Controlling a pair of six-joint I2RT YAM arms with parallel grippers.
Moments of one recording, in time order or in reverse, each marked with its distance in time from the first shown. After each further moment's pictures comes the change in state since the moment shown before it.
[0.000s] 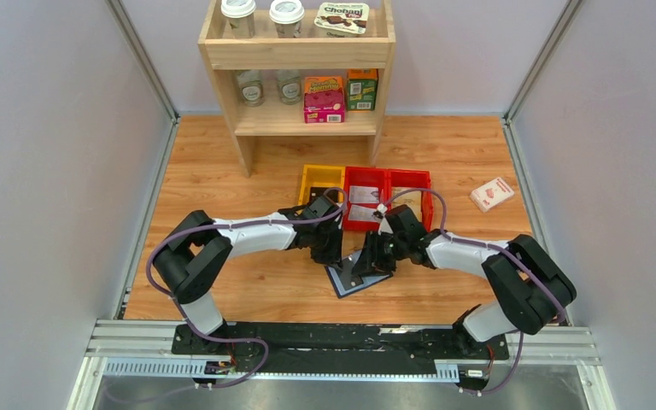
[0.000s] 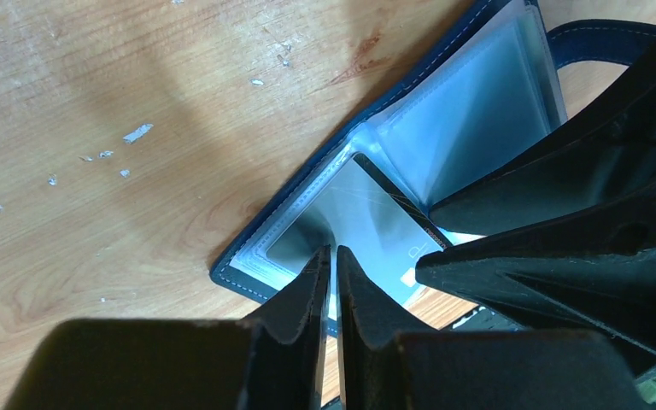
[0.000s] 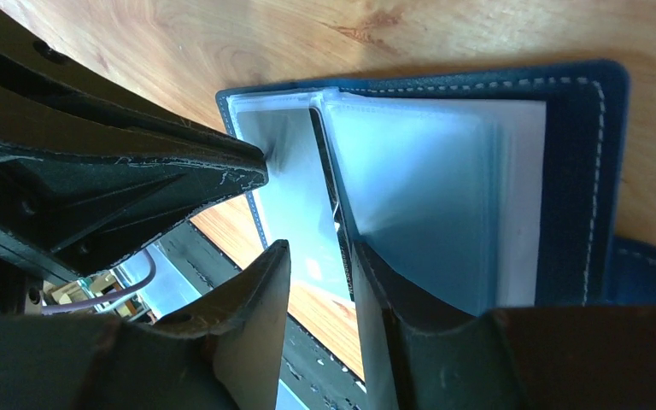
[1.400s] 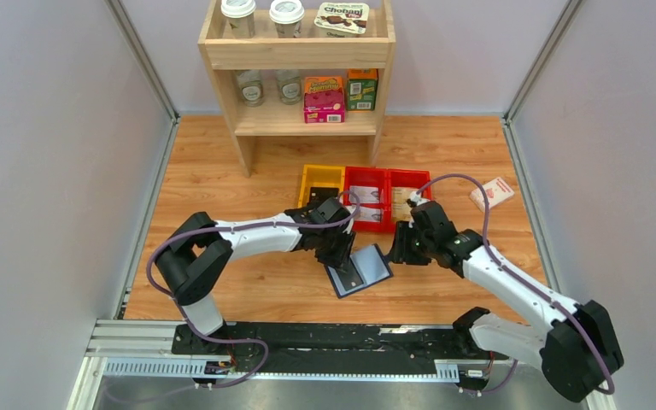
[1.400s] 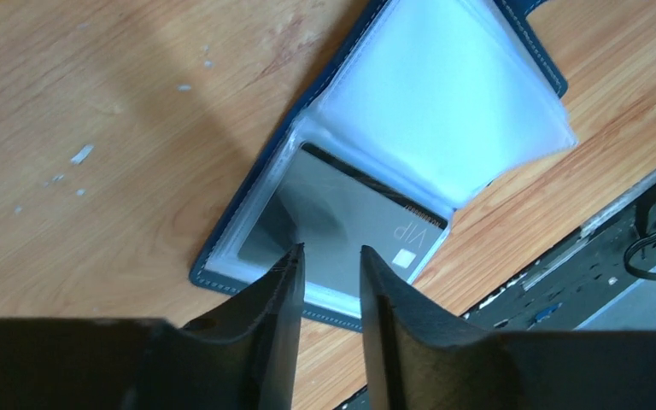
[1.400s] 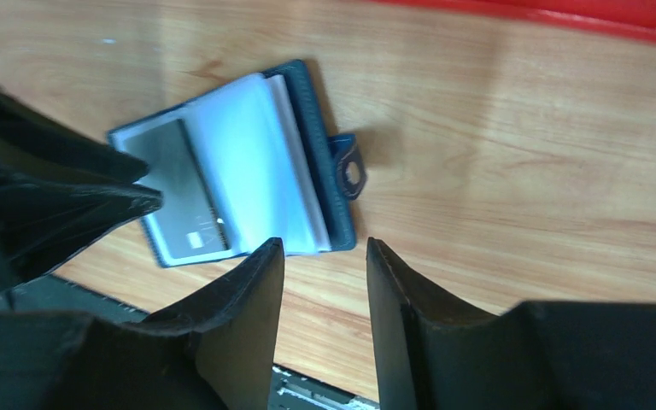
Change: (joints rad) left arm -0.063 0.019 0.066 -0.046 -0.008 0.158; right arm -0.052 -0.369 0.063 -0.478 0.446 -0.200
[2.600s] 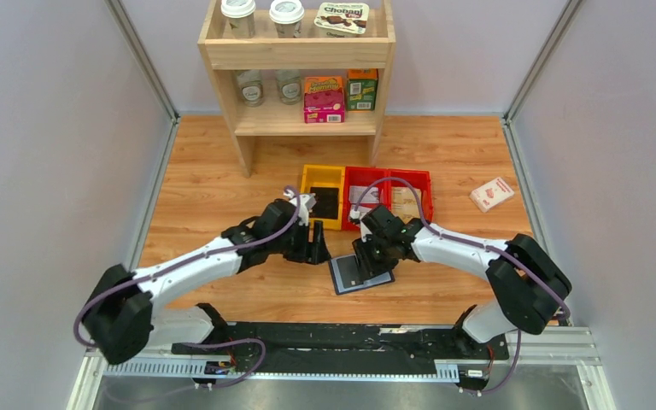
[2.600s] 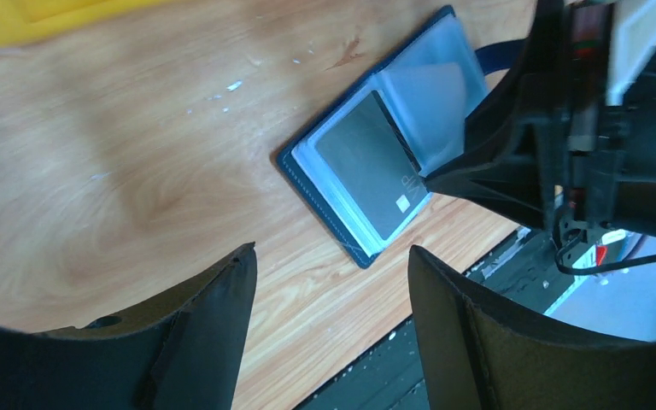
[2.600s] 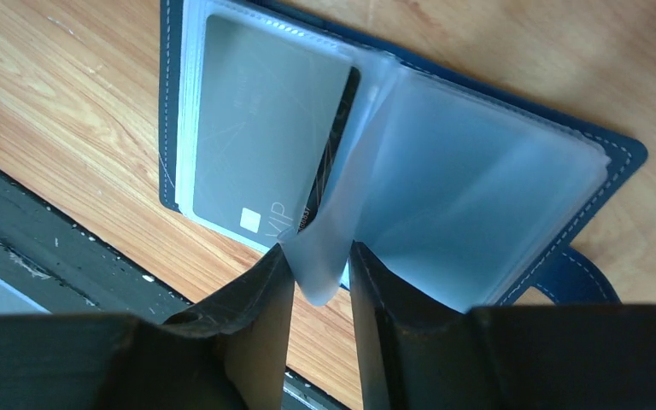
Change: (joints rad) left arm 0.167 -0.598 -0.364 0.119 -0.040 -0.069; right arm 0.237 0.397 0.169 0.057 -0.145 -0.220
